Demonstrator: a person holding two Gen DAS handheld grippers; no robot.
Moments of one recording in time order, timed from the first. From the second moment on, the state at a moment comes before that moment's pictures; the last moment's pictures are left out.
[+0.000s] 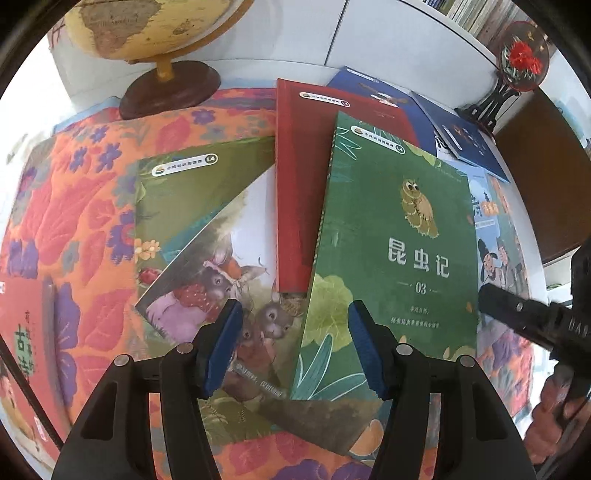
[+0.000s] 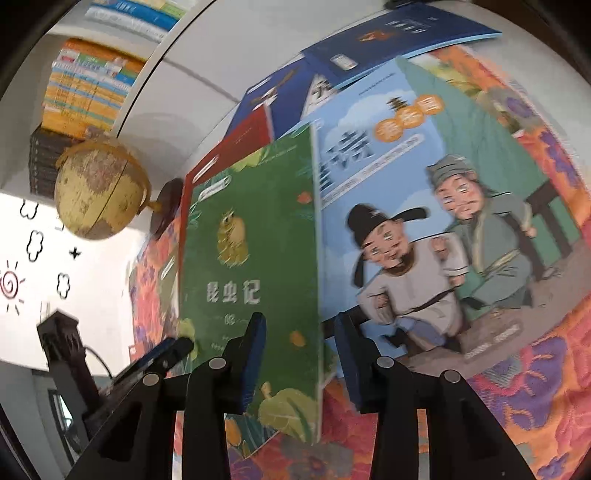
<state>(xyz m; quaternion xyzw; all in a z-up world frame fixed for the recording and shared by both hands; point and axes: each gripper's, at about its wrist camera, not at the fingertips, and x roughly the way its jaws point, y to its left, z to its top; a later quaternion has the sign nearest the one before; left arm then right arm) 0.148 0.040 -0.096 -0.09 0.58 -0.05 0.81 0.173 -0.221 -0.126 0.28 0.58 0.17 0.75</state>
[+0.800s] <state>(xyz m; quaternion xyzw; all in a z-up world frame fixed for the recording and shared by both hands) 0.113 0.025 -0.108 -0.19 0.62 -0.18 0.74 0.126 -0.255 -0.162 0.32 0.61 0.24 0.69</state>
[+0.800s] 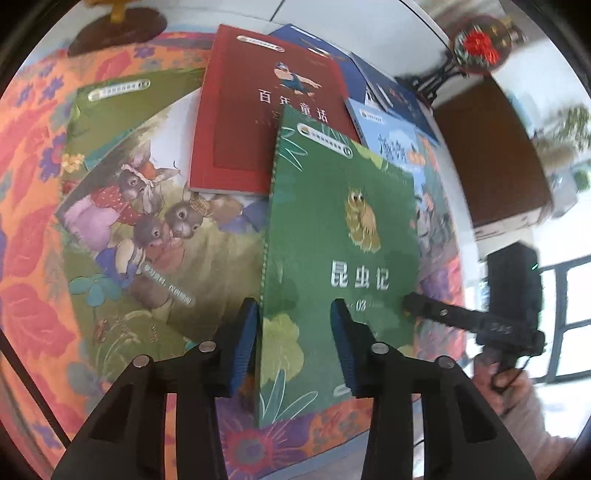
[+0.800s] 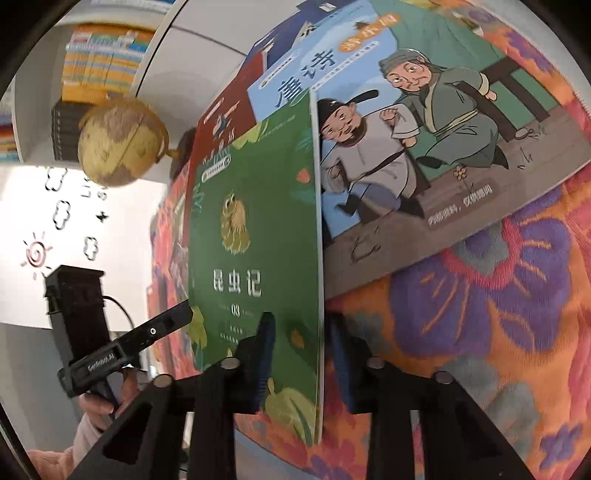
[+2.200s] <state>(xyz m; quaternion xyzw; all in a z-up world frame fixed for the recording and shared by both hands) 0.121 0.034 -0.119 -0.23 0.66 -0.16 0.70 0.145 -0.221 -0.149 0.29 0.58 0.28 0.70</state>
